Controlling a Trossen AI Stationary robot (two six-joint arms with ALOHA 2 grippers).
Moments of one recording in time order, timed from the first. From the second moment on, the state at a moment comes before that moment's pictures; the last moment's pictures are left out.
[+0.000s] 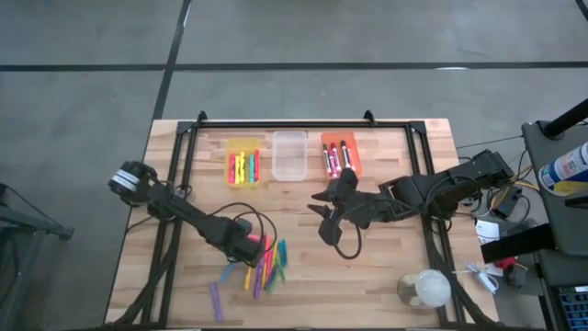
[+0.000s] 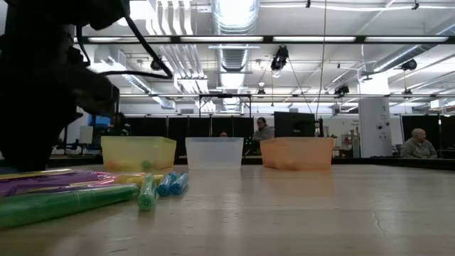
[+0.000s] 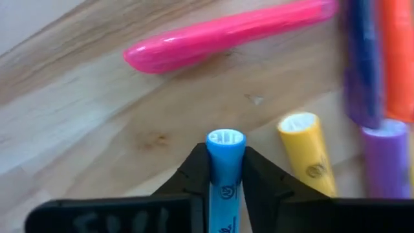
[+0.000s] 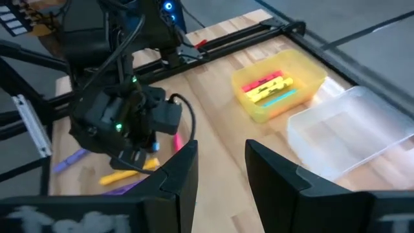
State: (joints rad) left arm -0.46 1.63 0.93 -0.71 0.04 -1.54; right arm 0.35 1.51 1.48 -0.59 0.54 0.57
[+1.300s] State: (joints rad) left arm 0.74 1.20 0.98 -0.84 0.17 -0.84; right arm 0.27 1.51 1.48 -0.59 0.52 0.40
